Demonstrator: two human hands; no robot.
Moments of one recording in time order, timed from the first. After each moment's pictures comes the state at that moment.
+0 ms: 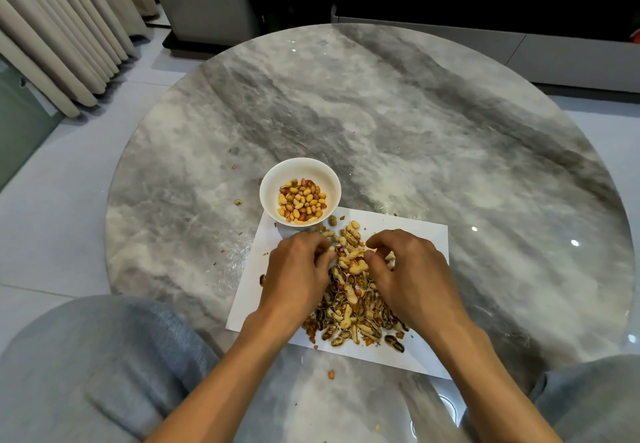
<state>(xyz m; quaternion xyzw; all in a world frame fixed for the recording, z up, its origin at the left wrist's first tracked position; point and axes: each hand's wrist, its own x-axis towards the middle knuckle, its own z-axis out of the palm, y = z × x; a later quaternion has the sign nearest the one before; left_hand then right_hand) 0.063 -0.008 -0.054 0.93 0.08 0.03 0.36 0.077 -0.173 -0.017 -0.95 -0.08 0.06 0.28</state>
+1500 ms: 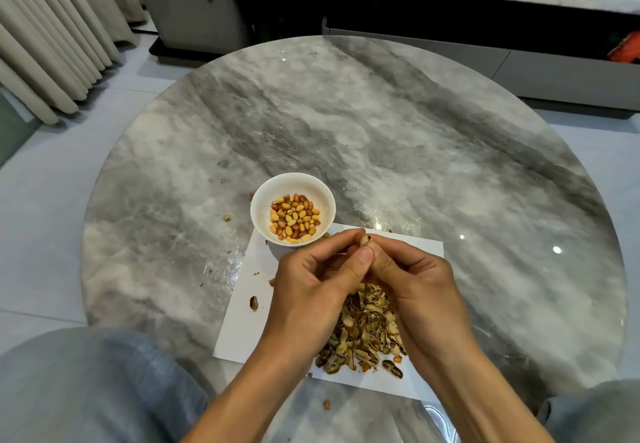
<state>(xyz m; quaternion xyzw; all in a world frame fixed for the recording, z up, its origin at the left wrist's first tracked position) 0.053 -0.033 0.005 0.64 0.11 -0.03 0.76 0.071 -0.156 0.009 -0.61 0.10 0.12 0.78</state>
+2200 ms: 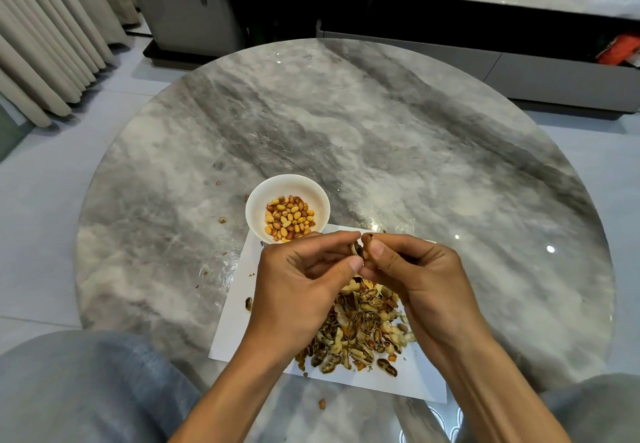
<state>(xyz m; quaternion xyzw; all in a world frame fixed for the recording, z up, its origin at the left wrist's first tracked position) 0.056 -0.025 0.011 0.68 0.06 0.06 0.72 0.080 -0.171 0.018 -0.59 0.11 0.14 0.78</state>
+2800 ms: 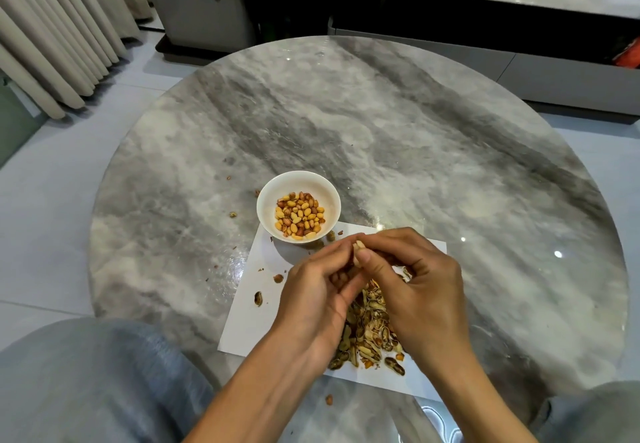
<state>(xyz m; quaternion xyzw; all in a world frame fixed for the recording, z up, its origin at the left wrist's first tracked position) 0.059 -0.039 0.011 0.29 0.28 -0.11 0.91 0.069 -0.157 0.007 -0.81 -0.06 -0.05 0.59</state>
